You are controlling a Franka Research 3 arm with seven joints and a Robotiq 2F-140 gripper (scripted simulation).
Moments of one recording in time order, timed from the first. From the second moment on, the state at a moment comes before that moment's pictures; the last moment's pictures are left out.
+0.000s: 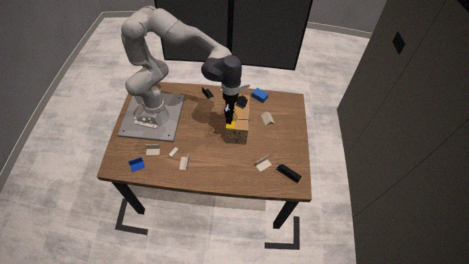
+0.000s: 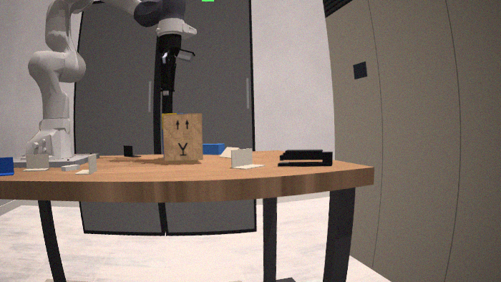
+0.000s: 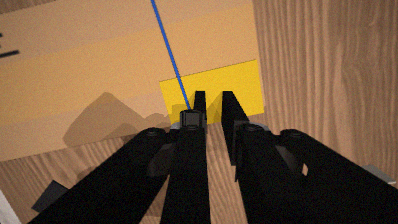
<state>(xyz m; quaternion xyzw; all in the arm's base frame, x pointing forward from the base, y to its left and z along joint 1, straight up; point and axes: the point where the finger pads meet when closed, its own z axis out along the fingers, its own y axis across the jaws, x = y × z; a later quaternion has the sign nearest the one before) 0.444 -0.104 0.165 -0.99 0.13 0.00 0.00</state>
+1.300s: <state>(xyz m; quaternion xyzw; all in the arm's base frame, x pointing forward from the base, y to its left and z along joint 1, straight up) 0.446 -0.105 0.174 -0.99 0.13 0.00 0.00</state>
